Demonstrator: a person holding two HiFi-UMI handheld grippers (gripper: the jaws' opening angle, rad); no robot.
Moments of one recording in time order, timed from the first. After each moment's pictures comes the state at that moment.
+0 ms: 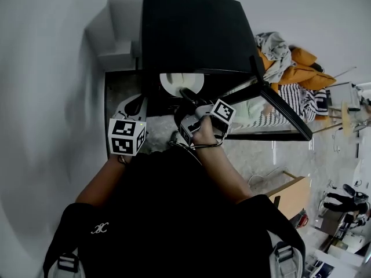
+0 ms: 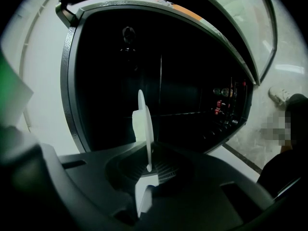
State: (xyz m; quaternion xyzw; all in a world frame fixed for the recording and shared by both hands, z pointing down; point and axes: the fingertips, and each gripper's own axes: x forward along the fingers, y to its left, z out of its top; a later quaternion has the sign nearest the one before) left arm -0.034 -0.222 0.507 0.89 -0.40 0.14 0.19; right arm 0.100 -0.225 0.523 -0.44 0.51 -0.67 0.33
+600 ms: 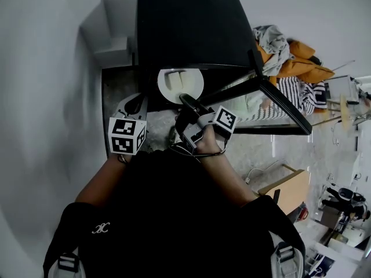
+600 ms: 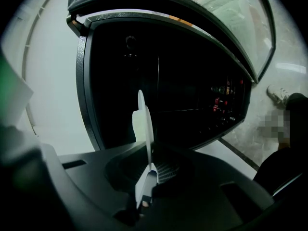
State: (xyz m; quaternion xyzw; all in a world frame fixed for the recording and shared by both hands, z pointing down) left arm -0.022 -0.214 0.513 0.89 -0.38 0.14 0.19; right arm 0.099 -0.187 0.518 -0.42 0.52 -0.67 0.33
